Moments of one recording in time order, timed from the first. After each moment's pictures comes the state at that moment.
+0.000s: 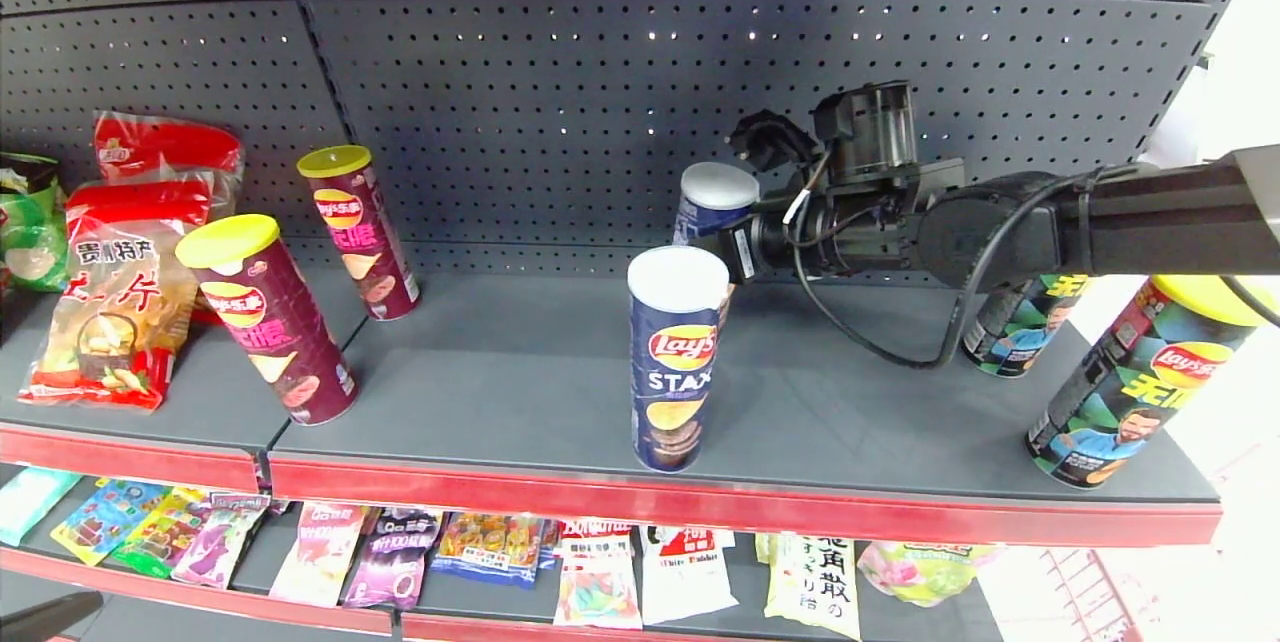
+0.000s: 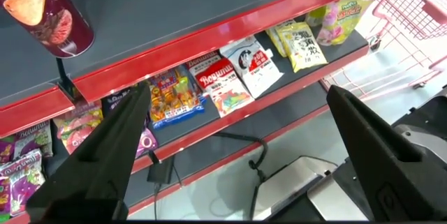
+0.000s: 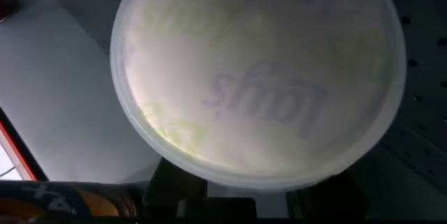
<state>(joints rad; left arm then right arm) -0.30 0.51 -0.38 0.22 -0.23 0.12 0.50 2.07 -1.59 -0.08 0.16 -0.16</state>
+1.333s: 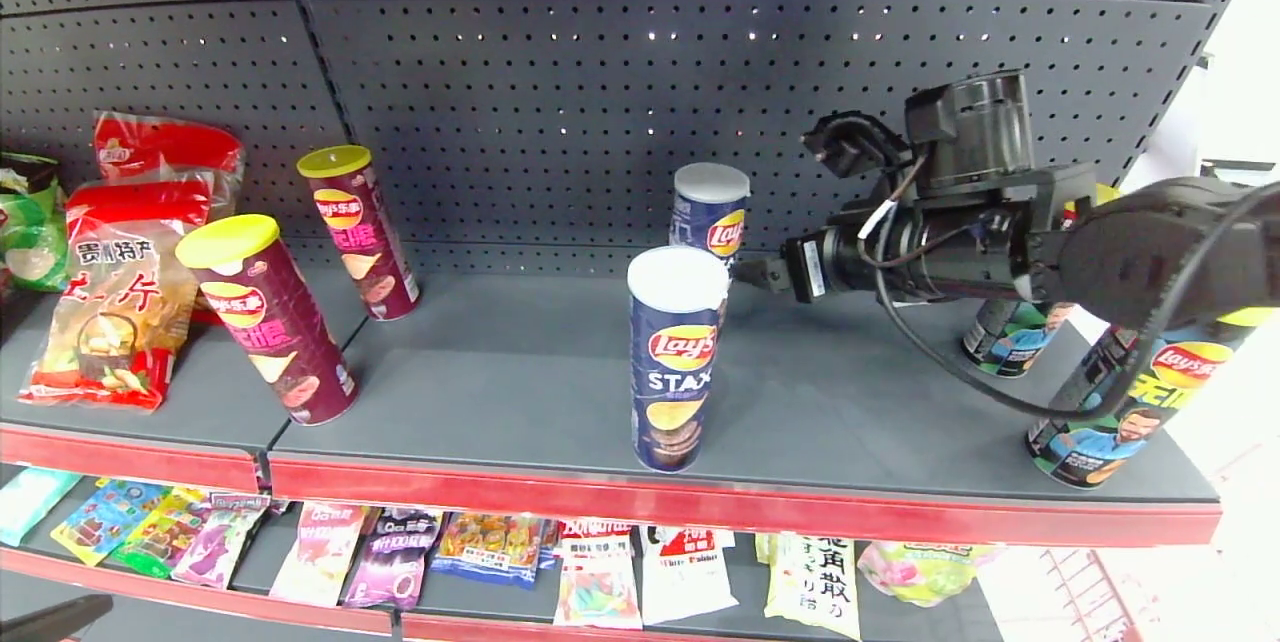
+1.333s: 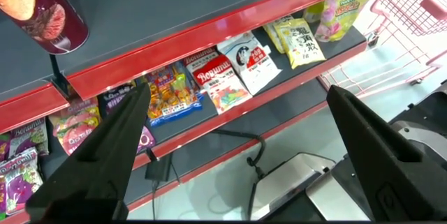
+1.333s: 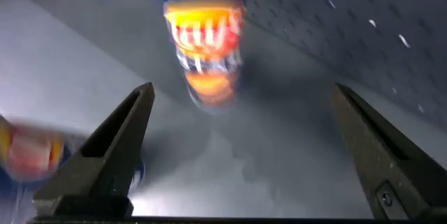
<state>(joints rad) -0.30 0.52 -0.37 0.22 -0.24 0.12 0.50 1.82 -1.30 -0.08 -0.03 -0.06</state>
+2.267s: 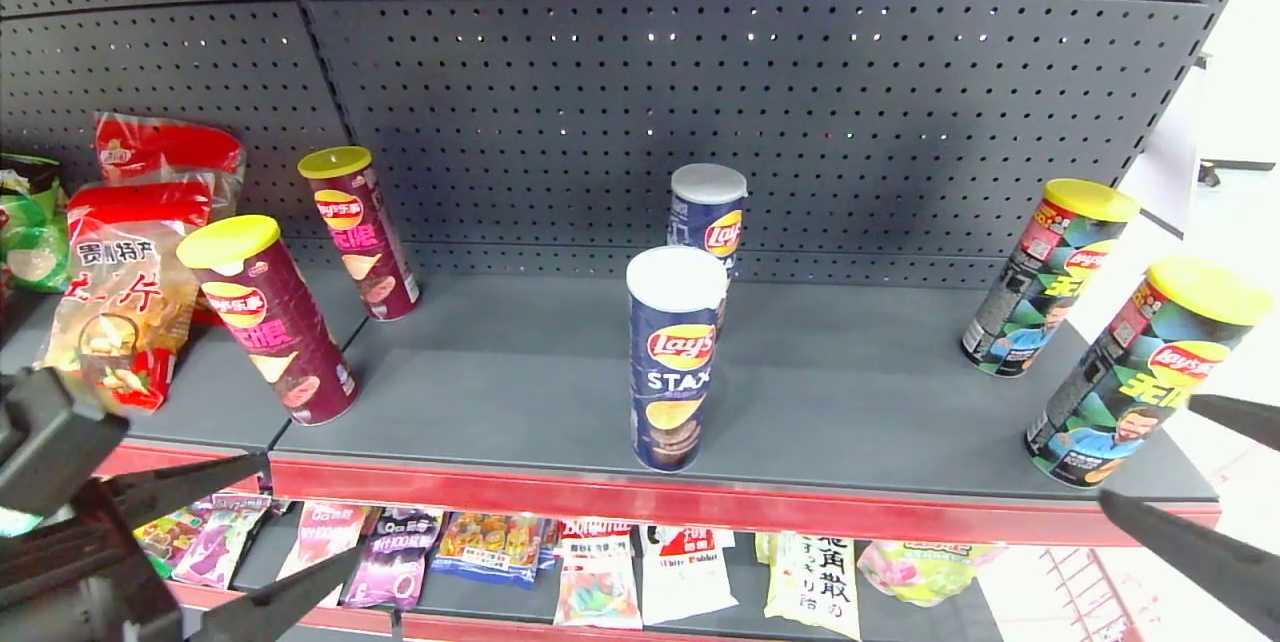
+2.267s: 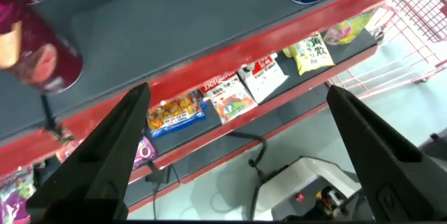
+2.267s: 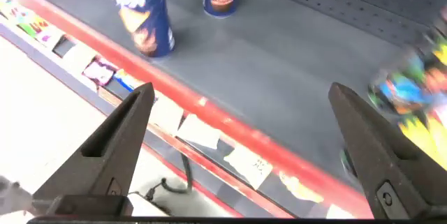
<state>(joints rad) -0.31 1.01 -0.40 -0.16 -0.23 0.12 0.61 0.78 -0.48 -0.07 -0.15 -0.07</state>
